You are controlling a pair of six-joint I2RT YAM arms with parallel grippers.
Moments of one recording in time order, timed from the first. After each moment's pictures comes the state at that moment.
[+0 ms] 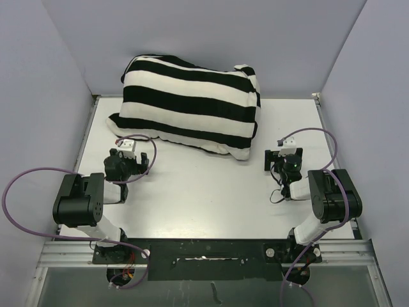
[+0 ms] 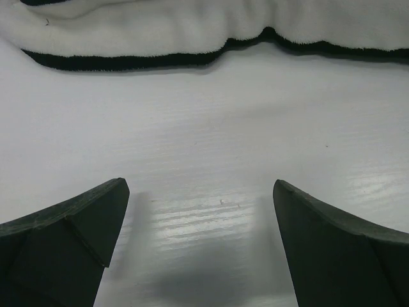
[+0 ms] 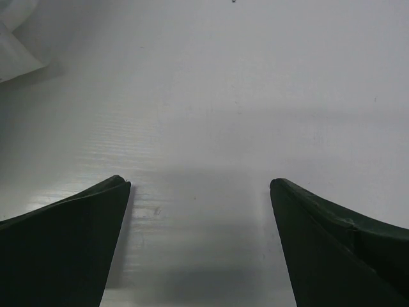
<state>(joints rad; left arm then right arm) 0.03 1.61 0.34 0.93 0.18 0.03 0.04 1.63 0.36 0.89 0.11 -0.12</state>
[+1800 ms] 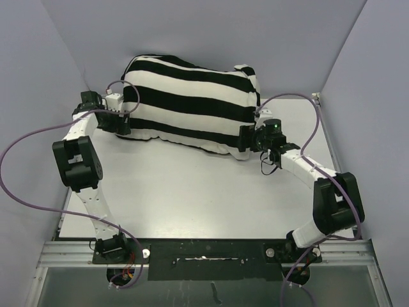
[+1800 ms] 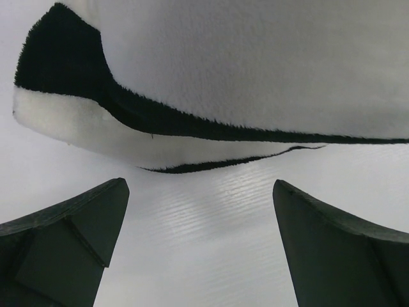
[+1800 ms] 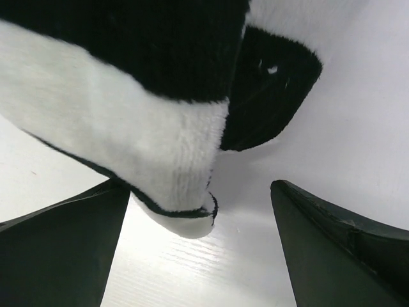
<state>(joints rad) 0.22 2.09 1.71 -0.60 0.41 0.39 0.28 1.51 0.94 -0.01 -0.09 0.15</state>
